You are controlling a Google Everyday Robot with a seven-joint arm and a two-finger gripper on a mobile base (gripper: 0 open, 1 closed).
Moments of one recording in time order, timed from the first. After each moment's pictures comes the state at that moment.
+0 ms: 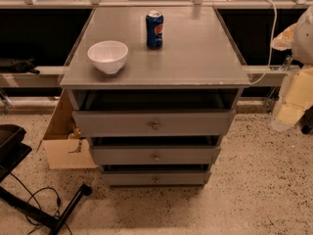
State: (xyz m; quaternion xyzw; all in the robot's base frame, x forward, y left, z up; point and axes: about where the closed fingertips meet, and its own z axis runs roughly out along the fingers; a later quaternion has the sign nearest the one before) arm 0.438 -0.216 0.979 -0.60 0.78 -0.04 0.16
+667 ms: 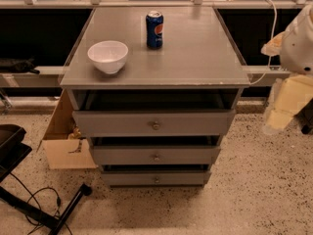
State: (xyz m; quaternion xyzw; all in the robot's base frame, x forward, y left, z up) arm 0.442 -0.206 0.965 -0.61 0.77 -0.04 0.16
